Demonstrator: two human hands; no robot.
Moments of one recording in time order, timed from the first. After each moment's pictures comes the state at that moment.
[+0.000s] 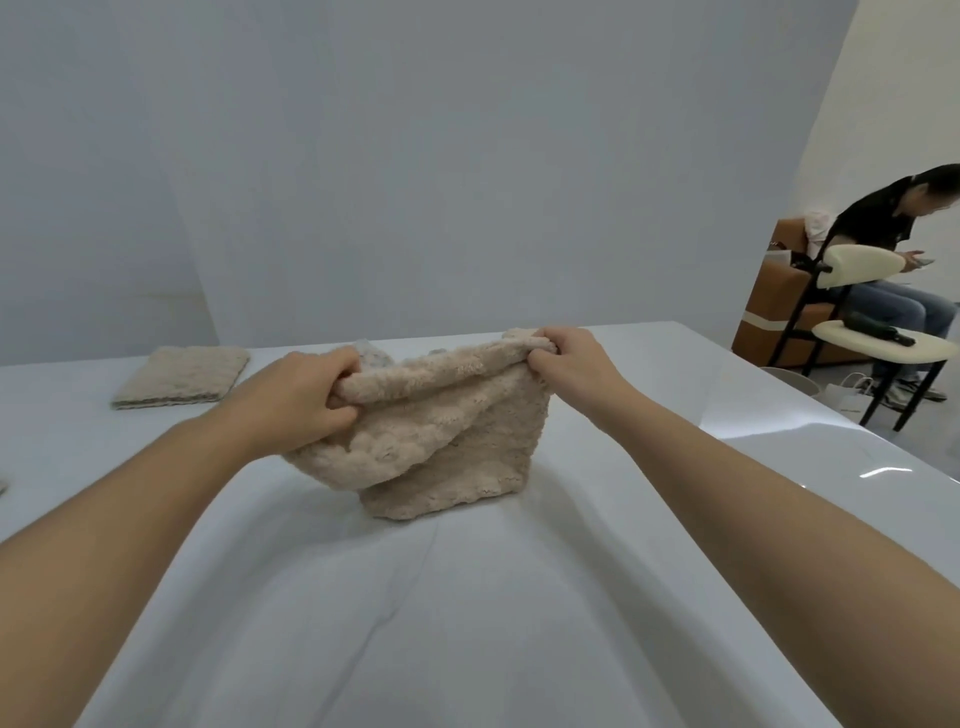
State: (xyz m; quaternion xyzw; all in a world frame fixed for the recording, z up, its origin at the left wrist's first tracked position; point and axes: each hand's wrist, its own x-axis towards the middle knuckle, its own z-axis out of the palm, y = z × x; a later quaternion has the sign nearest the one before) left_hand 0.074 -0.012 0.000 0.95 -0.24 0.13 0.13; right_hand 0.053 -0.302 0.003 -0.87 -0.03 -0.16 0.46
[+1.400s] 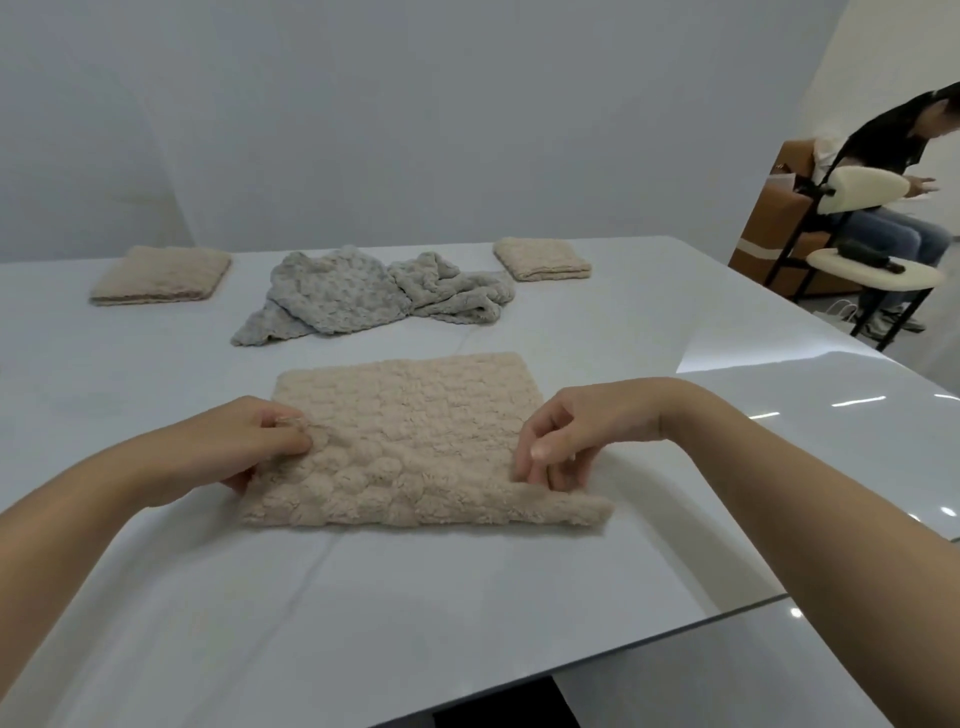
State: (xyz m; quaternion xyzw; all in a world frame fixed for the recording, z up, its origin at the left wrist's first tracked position) left_hand -0.015 0.024 -0.077 0.88 -0.06 -0.24 0.41; right_hand -0.041 -0.319 -0.058 -0.83 -0.14 0.38 0.38
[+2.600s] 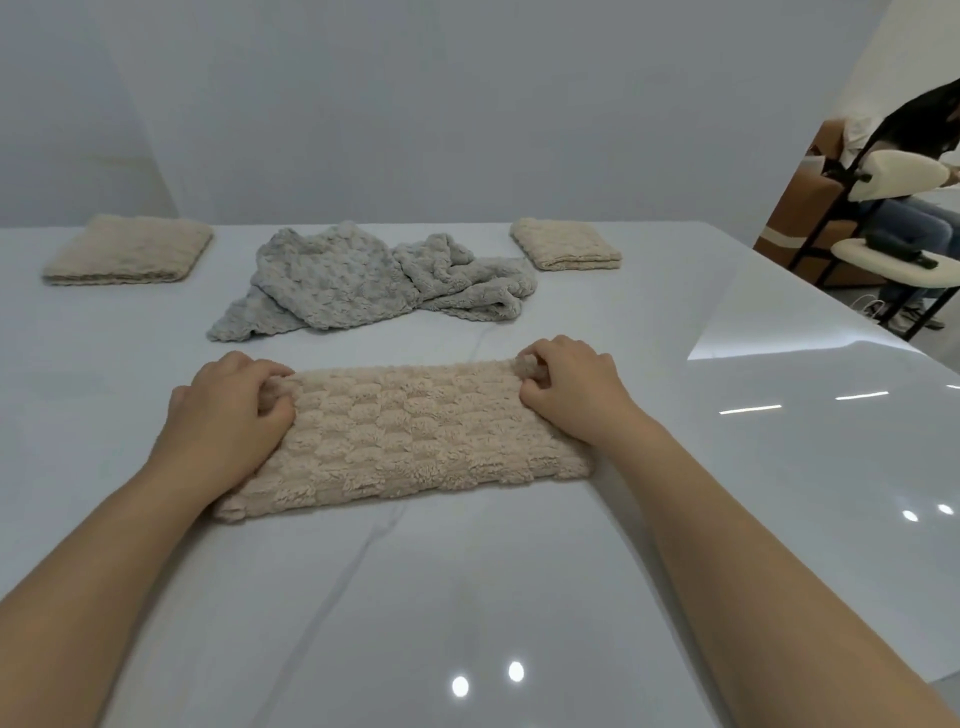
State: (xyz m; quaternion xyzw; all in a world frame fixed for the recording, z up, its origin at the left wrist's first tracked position) left_hand 0.050 0.019 -0.122 0.97 -0.03 0.11 0.20; right_hand 0.048 -0.295 -0.117 -0.99 -0.01 -0.08 0.14
